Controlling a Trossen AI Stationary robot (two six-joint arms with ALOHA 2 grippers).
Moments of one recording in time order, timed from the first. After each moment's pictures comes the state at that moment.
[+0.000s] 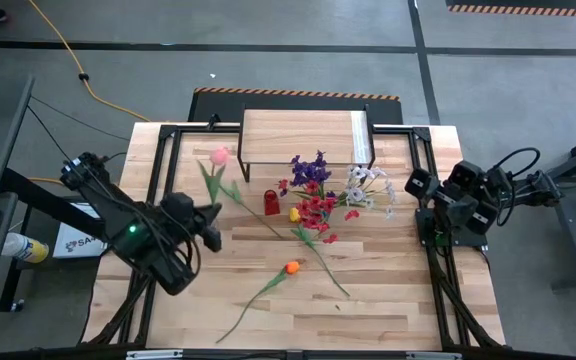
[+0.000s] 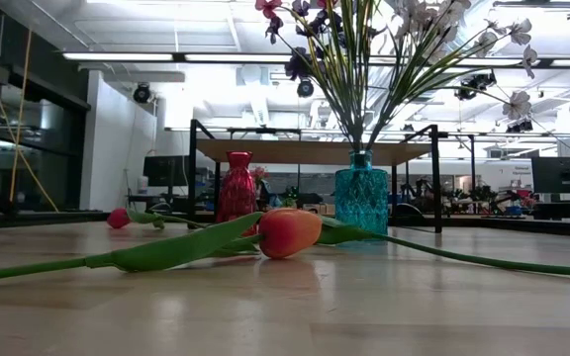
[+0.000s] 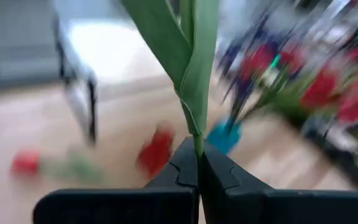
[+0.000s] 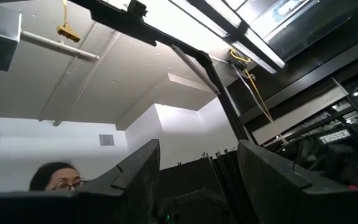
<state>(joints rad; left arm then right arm) -0.76 1.39 1.47 -1.57 -1.17 -1.86 0.20 0.37 0.33 0.83 -0.23 0.65</state>
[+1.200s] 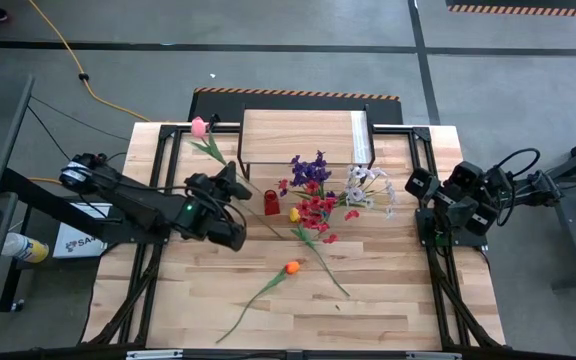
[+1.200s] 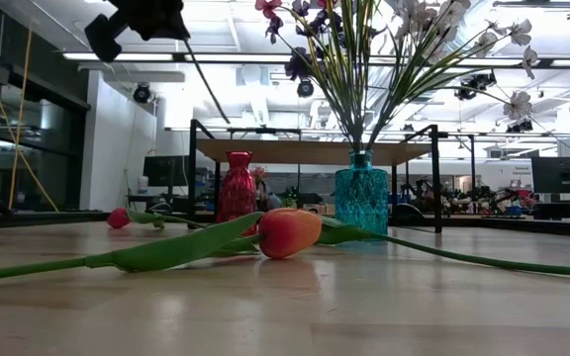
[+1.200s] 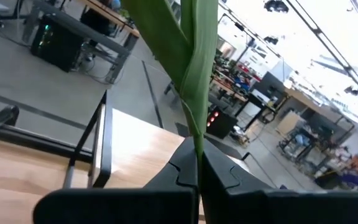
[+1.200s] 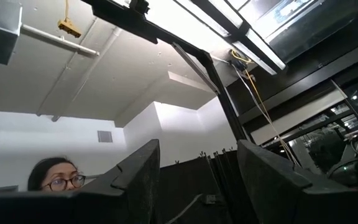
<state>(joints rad) -0.34 1.38 1.06 -0.90 -1.57 -1.86 0.20 0.37 0.33 0.83 -0.23 0.62</state>
